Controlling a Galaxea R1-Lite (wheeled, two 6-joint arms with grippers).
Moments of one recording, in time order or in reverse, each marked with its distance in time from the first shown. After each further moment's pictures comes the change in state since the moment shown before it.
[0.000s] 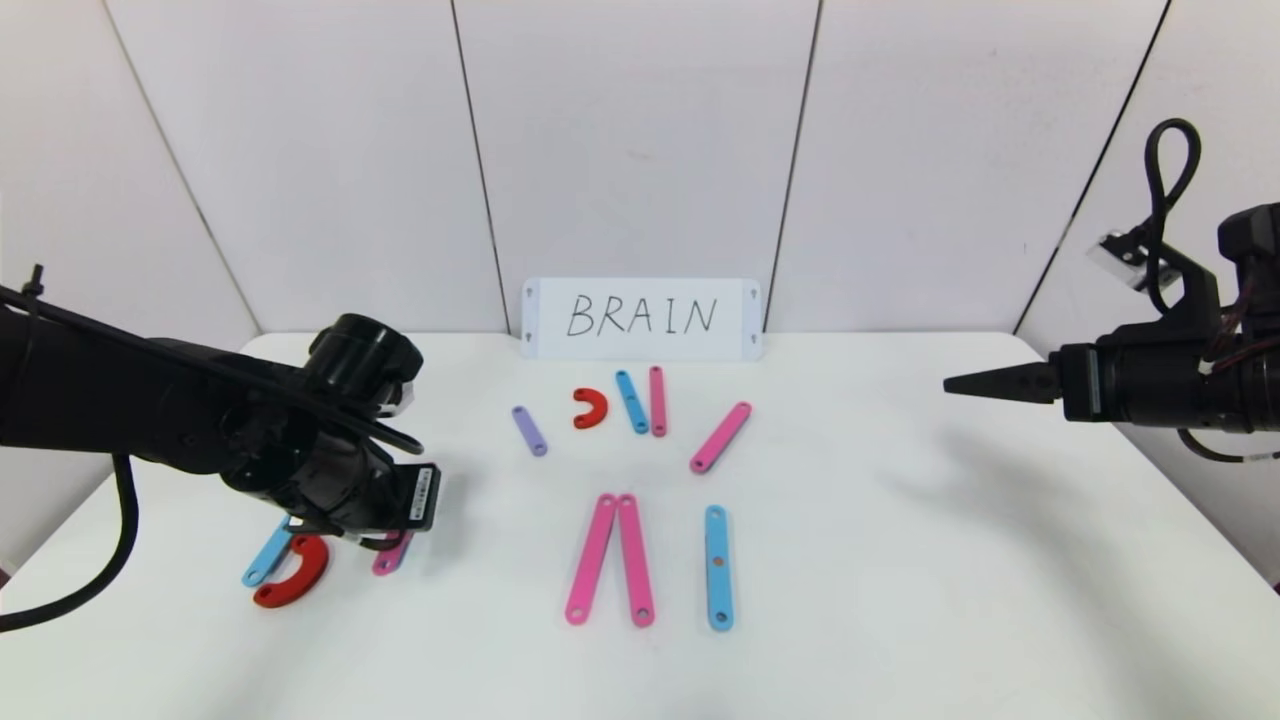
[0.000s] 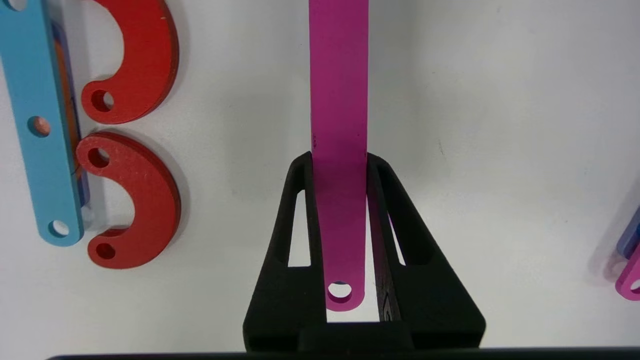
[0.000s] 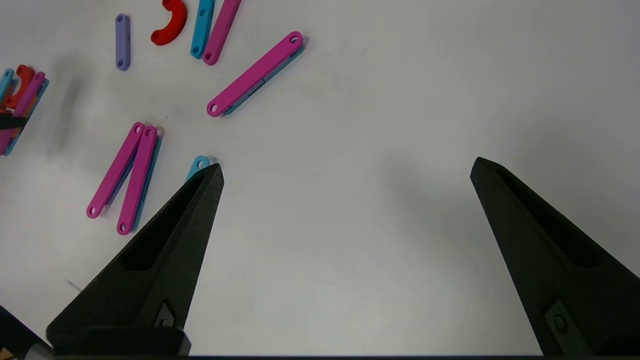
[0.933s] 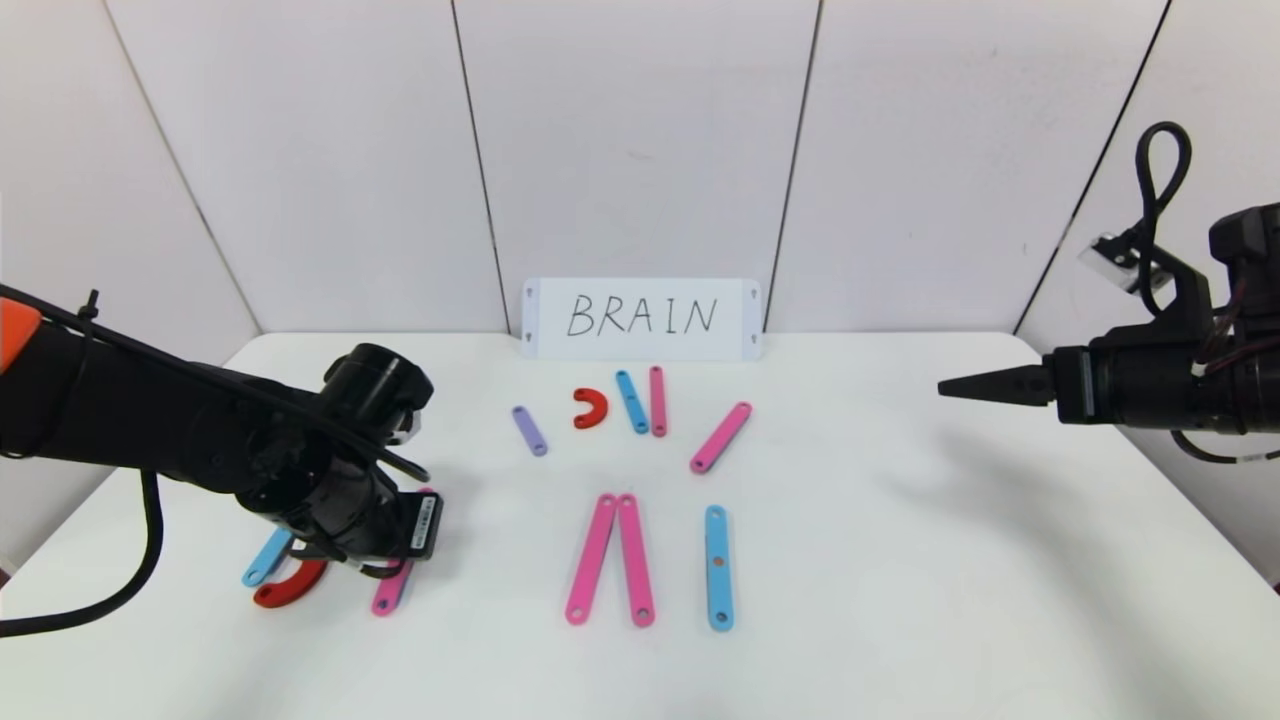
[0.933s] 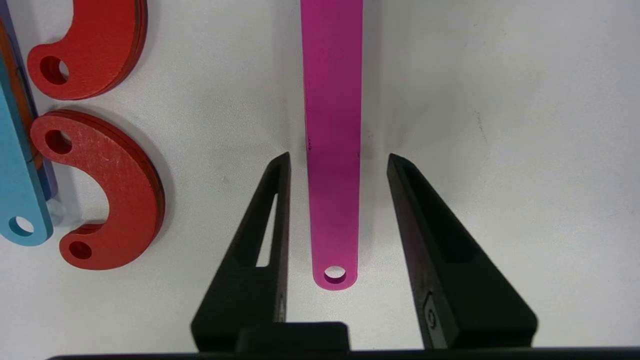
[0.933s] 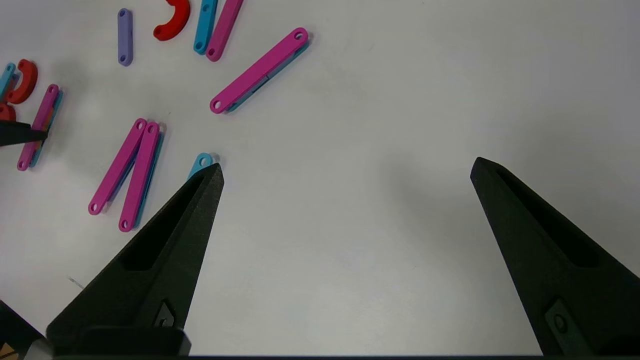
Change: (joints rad) left arm -0.004 0.034 0.039 0.003 -0.002 0.013; right arm 0.010 0.005 0.001 0.000 -0.001 0.000
